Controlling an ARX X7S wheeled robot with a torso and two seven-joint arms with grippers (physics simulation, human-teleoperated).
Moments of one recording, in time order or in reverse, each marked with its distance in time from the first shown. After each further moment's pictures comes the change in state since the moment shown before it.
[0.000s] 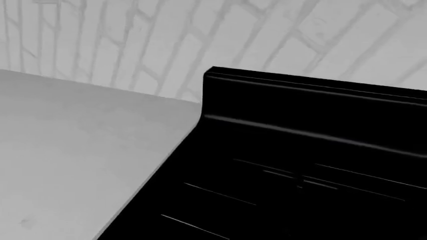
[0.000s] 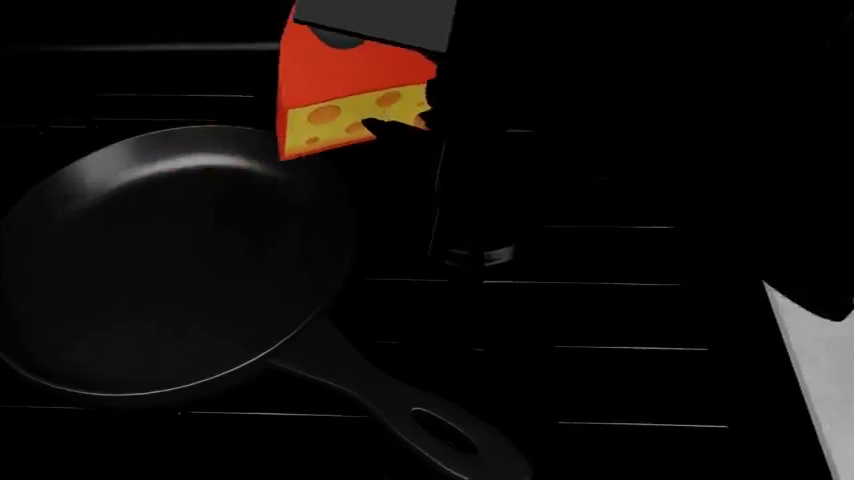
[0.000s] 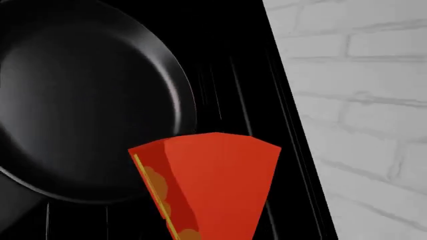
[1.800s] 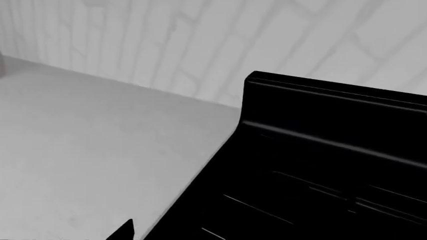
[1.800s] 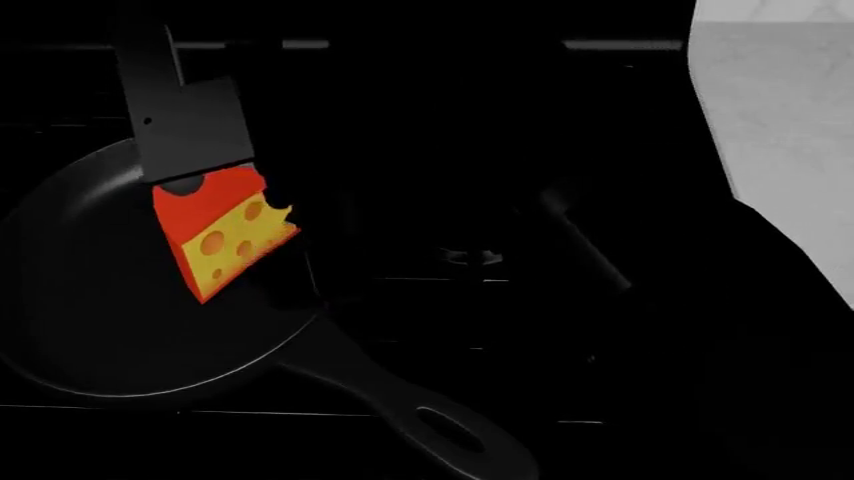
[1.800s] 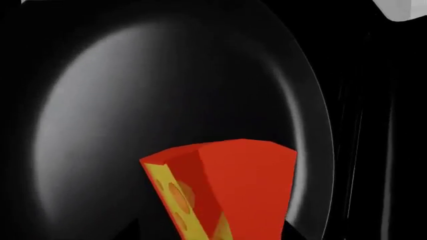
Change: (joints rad) left arm -0.088 0.000 -0.070 -0.145 0.055 0.095 -0.079; right arm -0.233 -0.606 -0.092 0.968 -0.326 -0.693 -0.512
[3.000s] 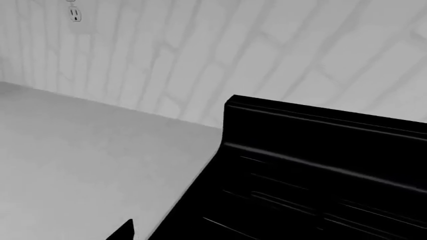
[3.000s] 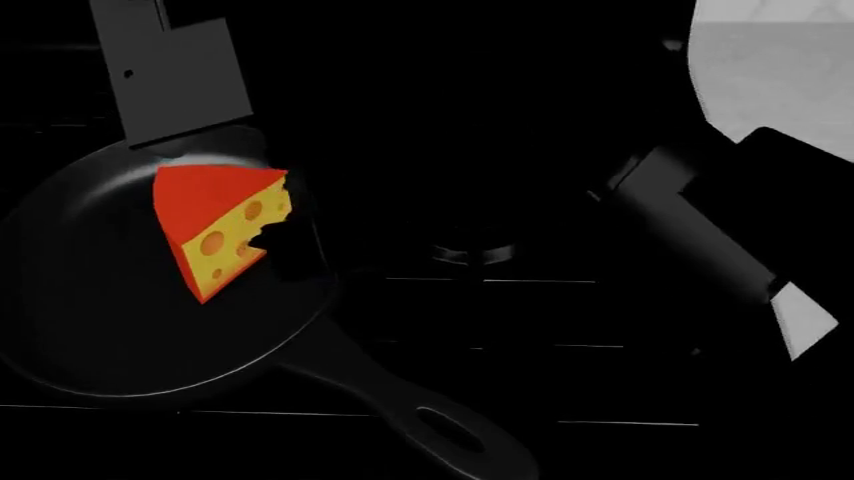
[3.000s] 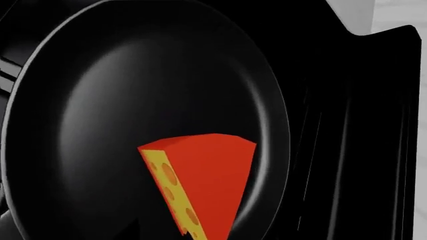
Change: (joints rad) left arm -0.078 0.010 0.095 0.031 0.088 -0.074 0.088; right arm 0.065 0.141 0.133 -0.329 -0.100 0.201 -0.013
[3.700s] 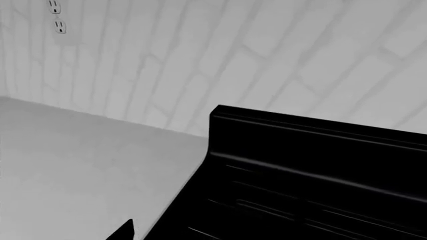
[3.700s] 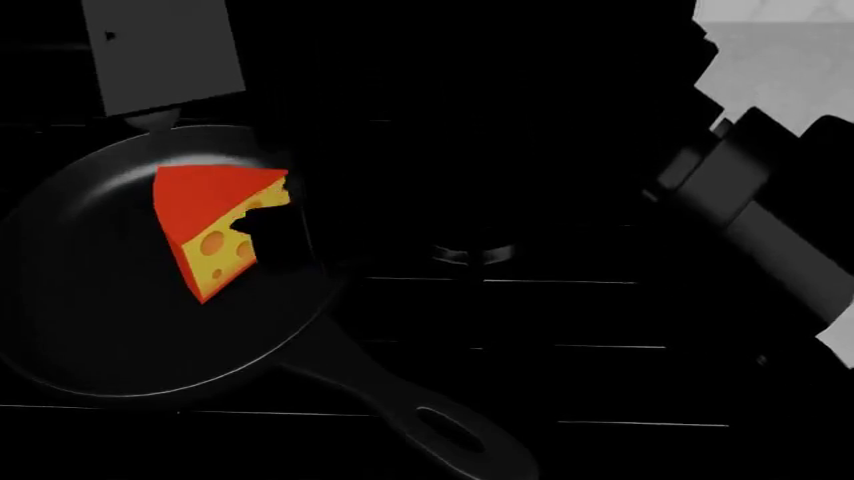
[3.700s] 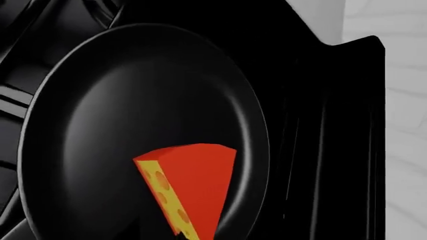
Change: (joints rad) left arm -0.031 0.006 0.038 0.016 0.035 -0.030 0.063; right arm 0.032 0.072 0.043 -0.175 0.045 0.135 0.045
